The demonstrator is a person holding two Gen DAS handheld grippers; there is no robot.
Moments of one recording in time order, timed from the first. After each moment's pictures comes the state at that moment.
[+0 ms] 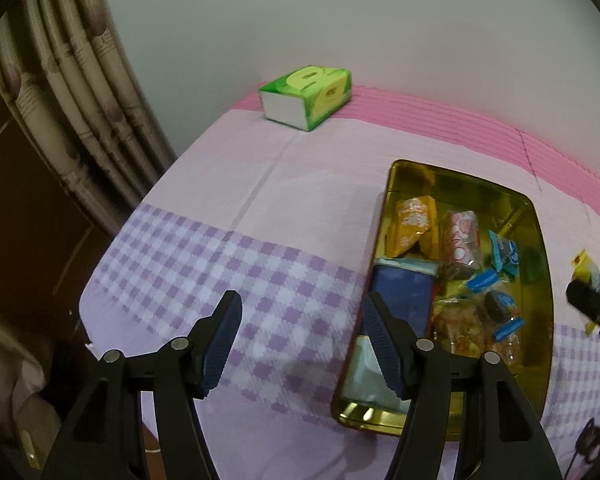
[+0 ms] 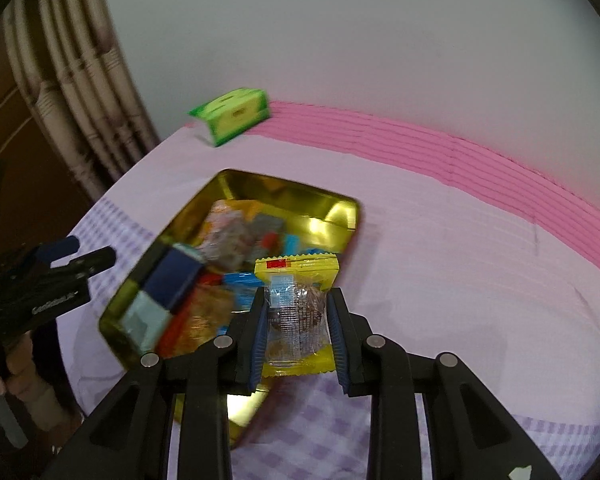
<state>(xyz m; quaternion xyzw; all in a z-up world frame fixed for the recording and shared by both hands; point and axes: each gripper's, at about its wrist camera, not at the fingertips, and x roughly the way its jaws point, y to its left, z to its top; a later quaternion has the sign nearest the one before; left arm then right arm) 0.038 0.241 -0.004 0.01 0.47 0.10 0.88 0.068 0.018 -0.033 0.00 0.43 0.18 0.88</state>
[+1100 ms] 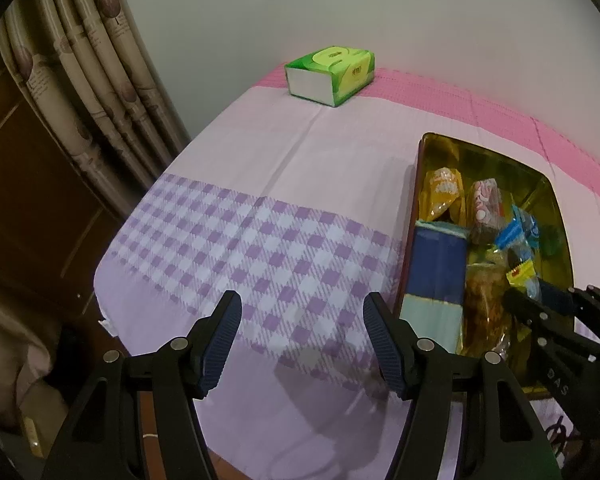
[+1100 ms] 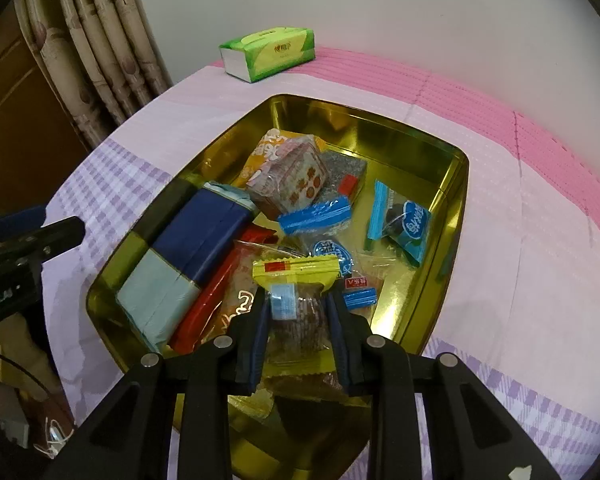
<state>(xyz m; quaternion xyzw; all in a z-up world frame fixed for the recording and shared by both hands) 0.014 0.261 -0.013 0.01 0.49 0.12 0.86 0.075 0.080 -0.088 -0.04 0.49 0.19 0.85</state>
